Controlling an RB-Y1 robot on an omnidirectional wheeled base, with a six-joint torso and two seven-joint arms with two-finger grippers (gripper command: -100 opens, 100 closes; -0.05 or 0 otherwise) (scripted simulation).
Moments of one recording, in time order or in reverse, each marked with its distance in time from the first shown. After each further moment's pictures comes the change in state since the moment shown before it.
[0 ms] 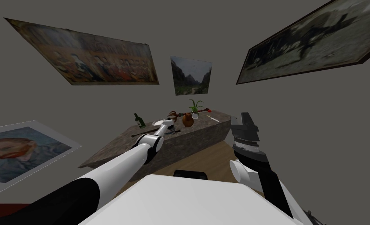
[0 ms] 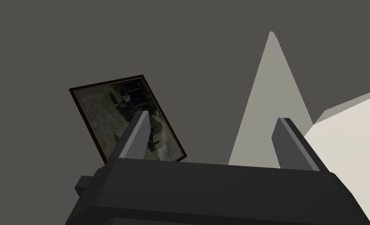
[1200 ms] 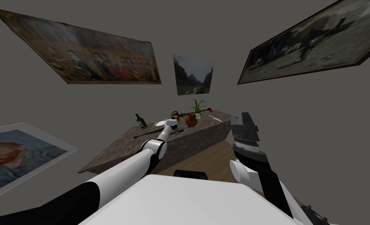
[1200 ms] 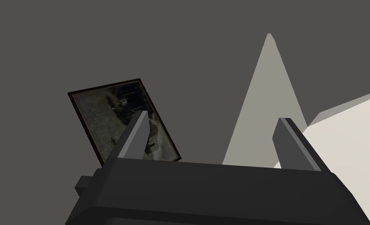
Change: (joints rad) left arm 0.091 -0.131 0.003 -0.322 -0.131 0.189 0.160; right arm 0.000 0.000 0.000 0.000 0.000 0.000 0.000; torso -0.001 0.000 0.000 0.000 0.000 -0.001
